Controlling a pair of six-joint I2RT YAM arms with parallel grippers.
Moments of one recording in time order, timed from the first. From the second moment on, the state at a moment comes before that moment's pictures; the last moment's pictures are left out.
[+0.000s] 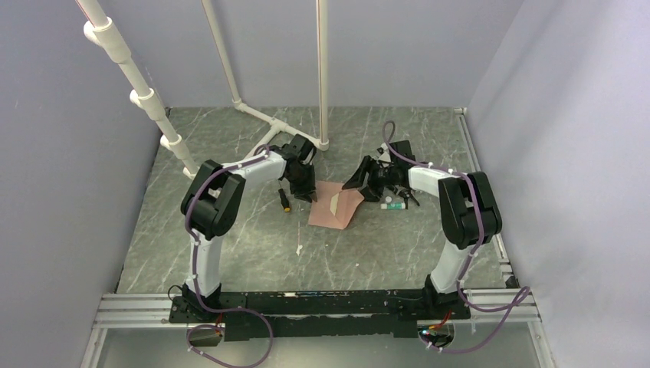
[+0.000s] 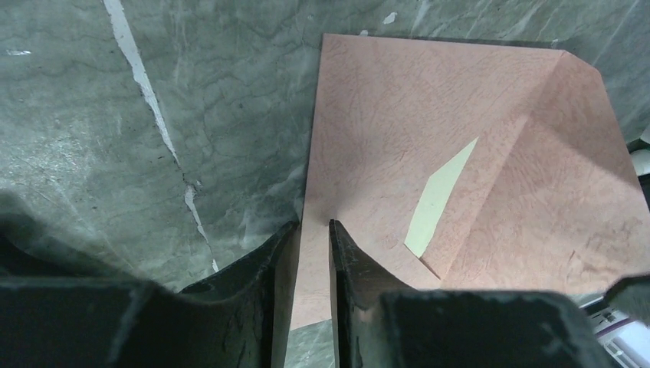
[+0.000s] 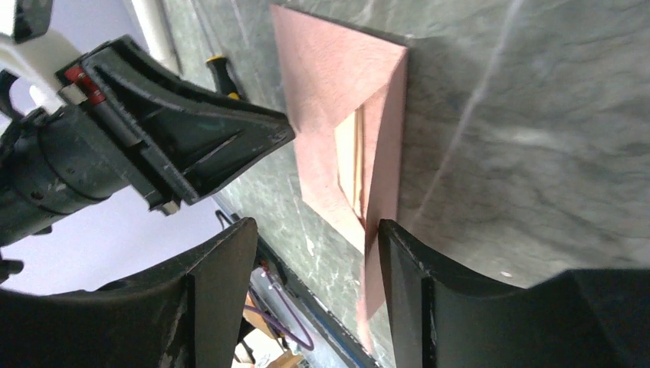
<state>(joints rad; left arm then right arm) -0.57 2.05 1.44 -0.56 0.19 -0.62 0.22 1.82 1.01 -0.17 -0.73 0.76</state>
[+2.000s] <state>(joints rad) -0.52 2.01 1.33 -0.49 0.36 -0.62 0.78 1.92 1.18 -0.22 0.31 0.35</state>
